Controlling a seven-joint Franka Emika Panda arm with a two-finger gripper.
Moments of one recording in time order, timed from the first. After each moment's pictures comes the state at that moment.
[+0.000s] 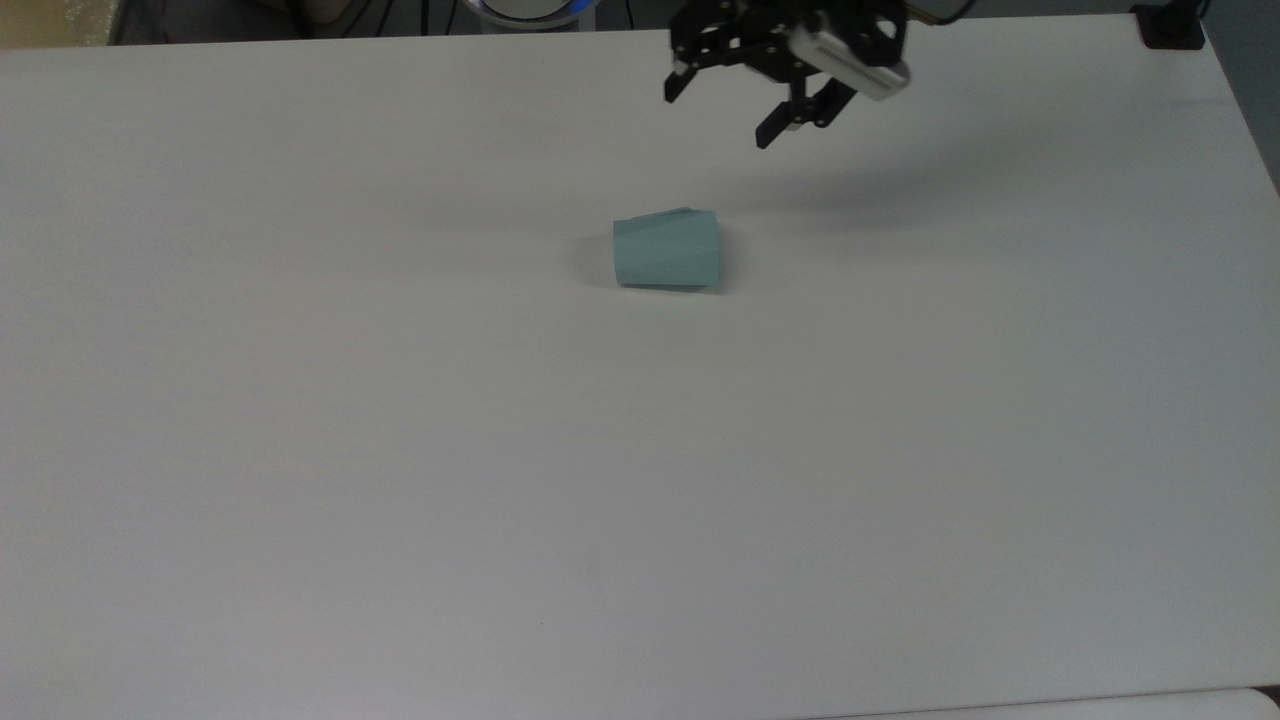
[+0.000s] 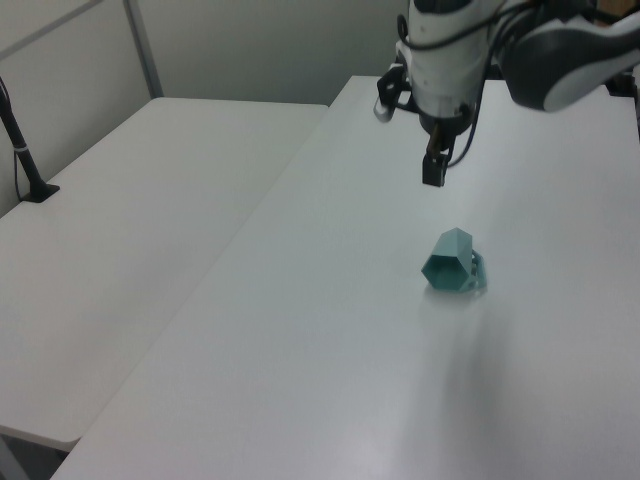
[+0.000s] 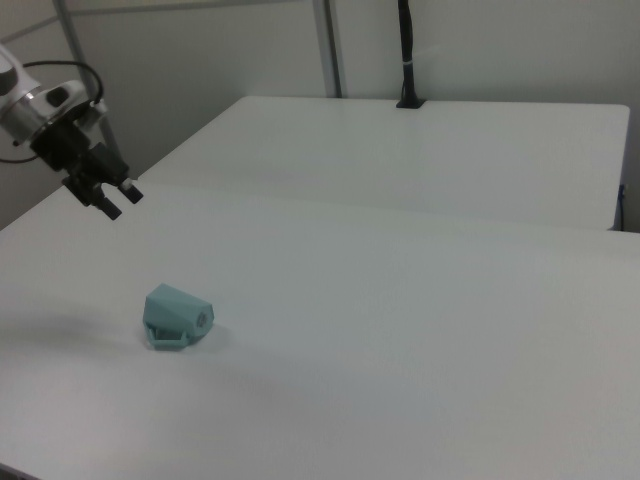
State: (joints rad) arm 0.94 0.27 -0.22 -1.49 -0.50 1.54 0.68
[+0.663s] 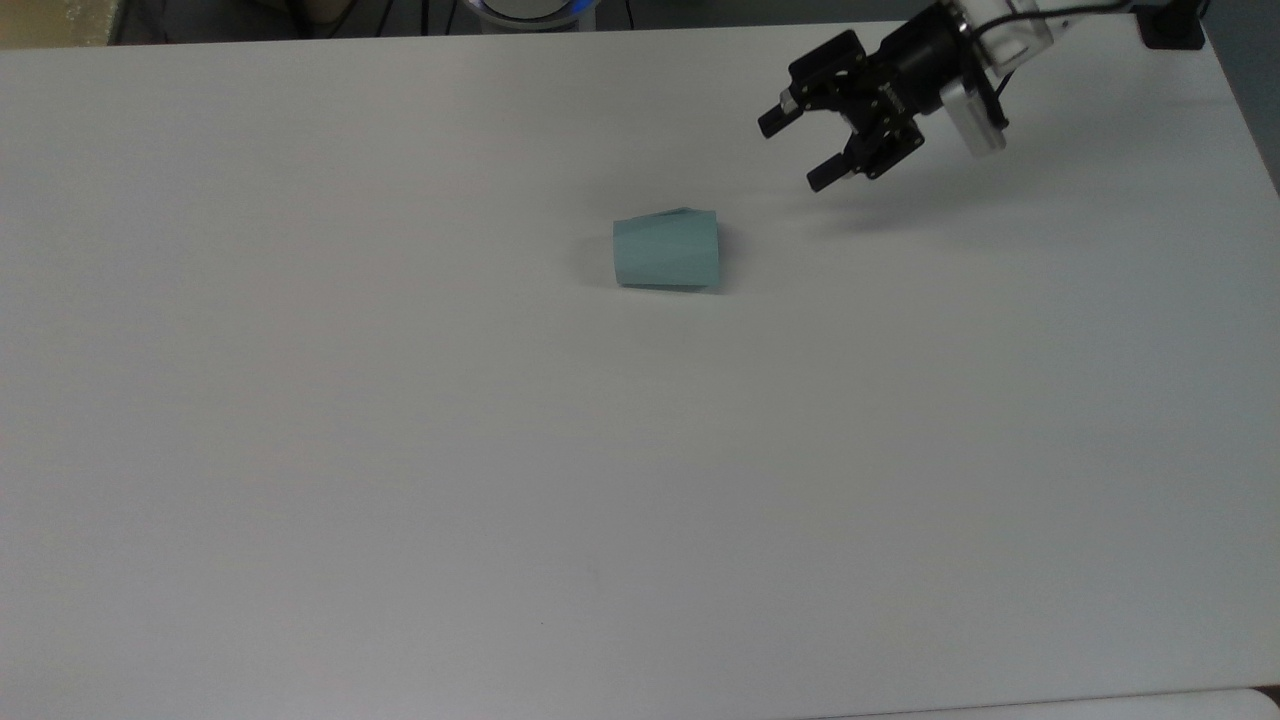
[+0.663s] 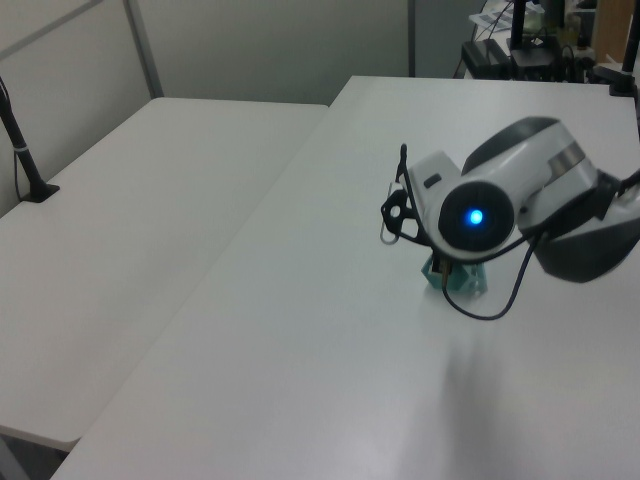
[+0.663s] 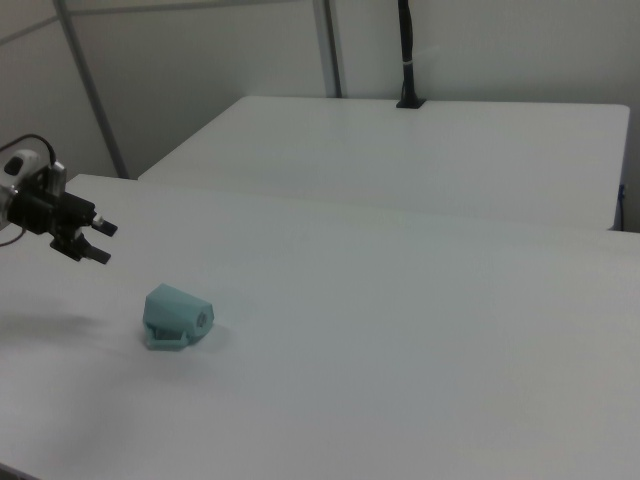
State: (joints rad) arm 1.13 0.50 -0.22 -1.48 -0.74 1.48 0.81
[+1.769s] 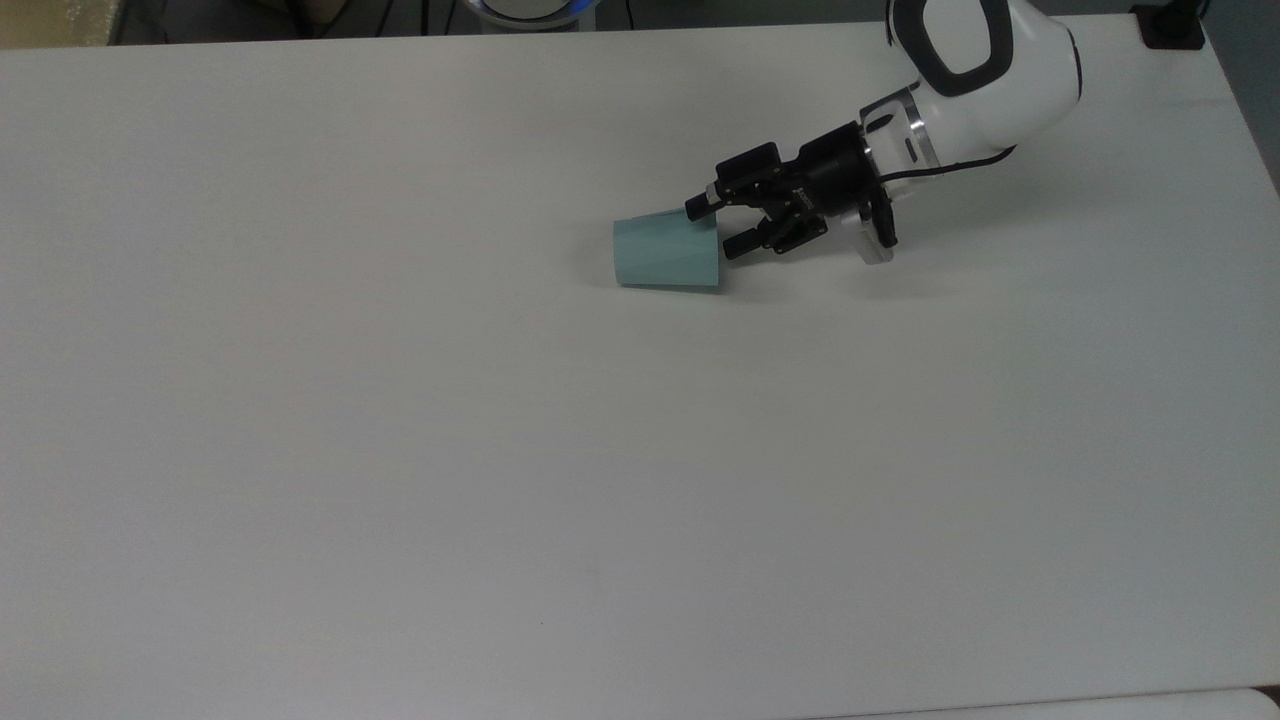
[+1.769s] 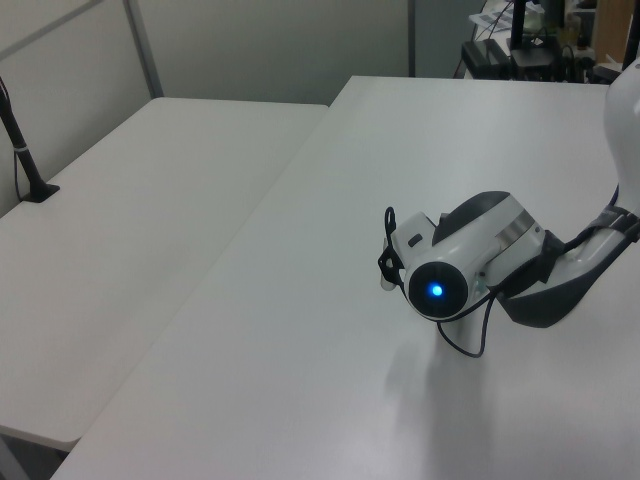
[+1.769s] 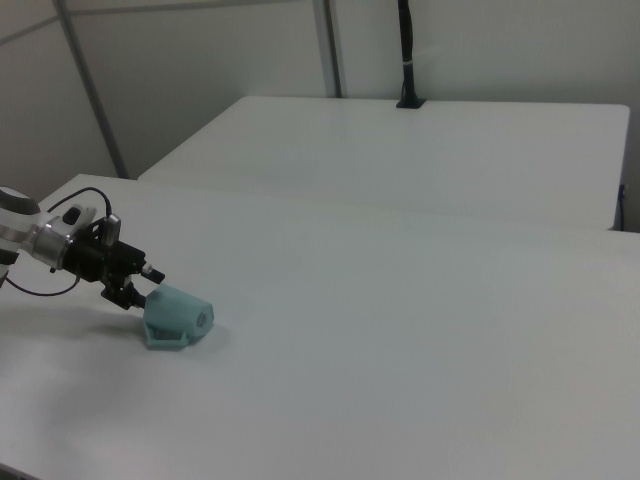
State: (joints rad) arm 1.04 0.63 -0.22 -1.57 -0.74 1.55 0.81
